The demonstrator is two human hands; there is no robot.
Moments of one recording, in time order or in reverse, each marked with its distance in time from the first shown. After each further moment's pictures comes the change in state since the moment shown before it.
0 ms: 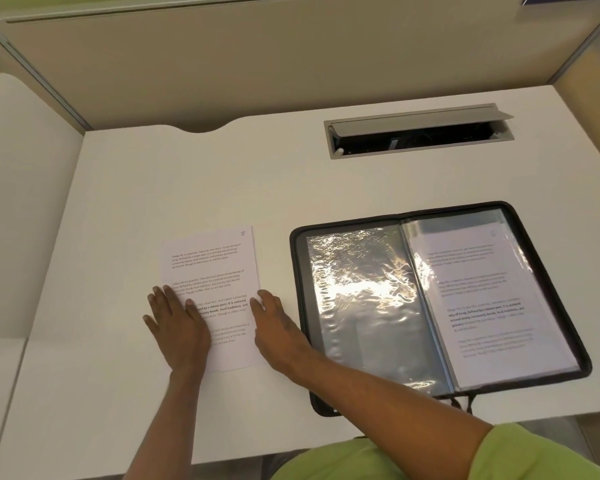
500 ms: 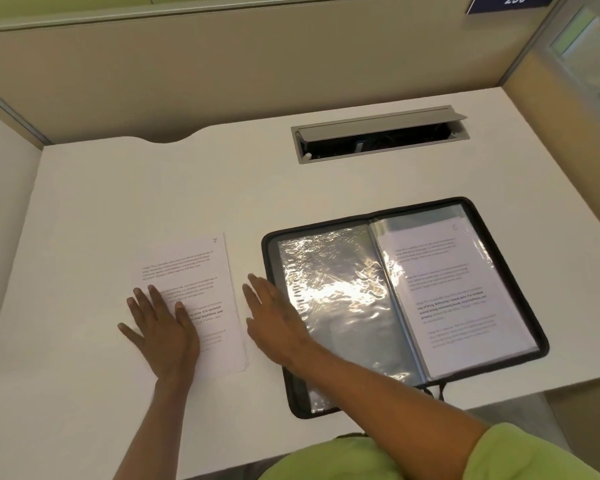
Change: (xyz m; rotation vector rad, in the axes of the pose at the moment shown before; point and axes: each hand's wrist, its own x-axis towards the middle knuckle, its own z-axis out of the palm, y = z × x) left_hand -0.010 0.024 0.004 0.059 0.046 0.136; right_hand -0.007 0.033 -0.032 -0.265 0.187 -0.061
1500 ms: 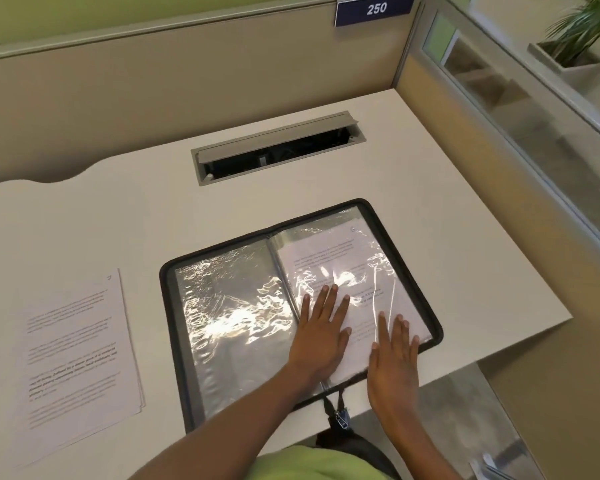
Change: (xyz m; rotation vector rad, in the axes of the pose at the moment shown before) left_hand -0.220 0.356 0.089 -0.016 -0.557 1.061; right_hand -0.269 0.237 -0.074 -0.118 0.262 0.872
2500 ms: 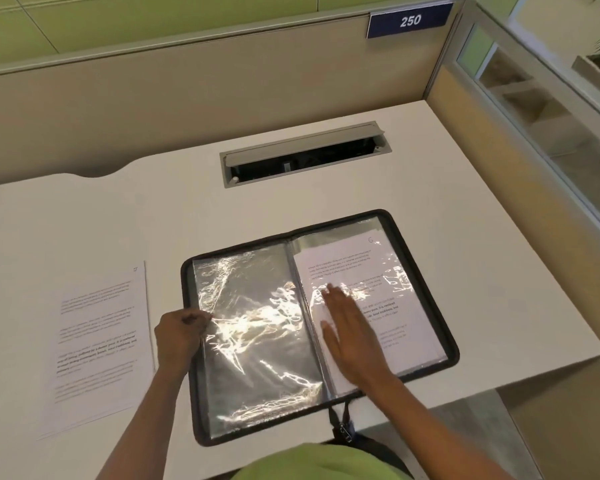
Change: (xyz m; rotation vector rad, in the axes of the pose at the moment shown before) left_hand -0.108 -0.165 -0.121 -0.705 0.502 -1.030; right_hand 0.059 -0.074 -0.023 0.309 -0.182 -0.556
